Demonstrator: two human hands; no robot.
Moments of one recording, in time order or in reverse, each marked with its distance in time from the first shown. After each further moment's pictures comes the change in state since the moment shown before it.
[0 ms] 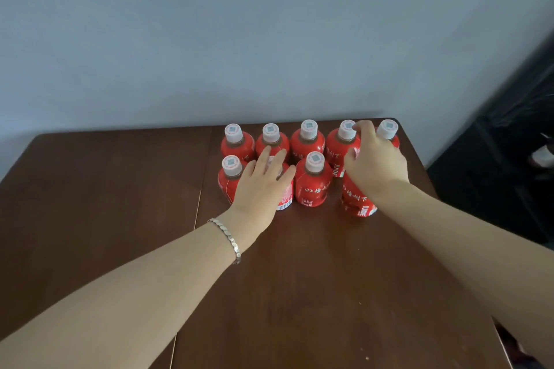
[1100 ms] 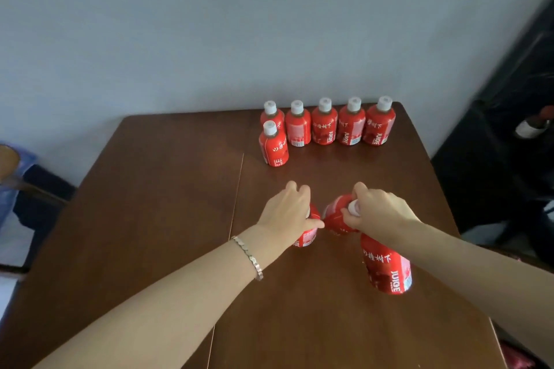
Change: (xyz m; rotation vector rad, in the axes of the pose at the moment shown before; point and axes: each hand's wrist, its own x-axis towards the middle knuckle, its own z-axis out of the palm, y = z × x) left_hand -0.172 0.080 -0.081 -0.341 -0.170 -0.166; right_hand -0.192 0.000 -0.058 -0.246 -0.499 -0.177
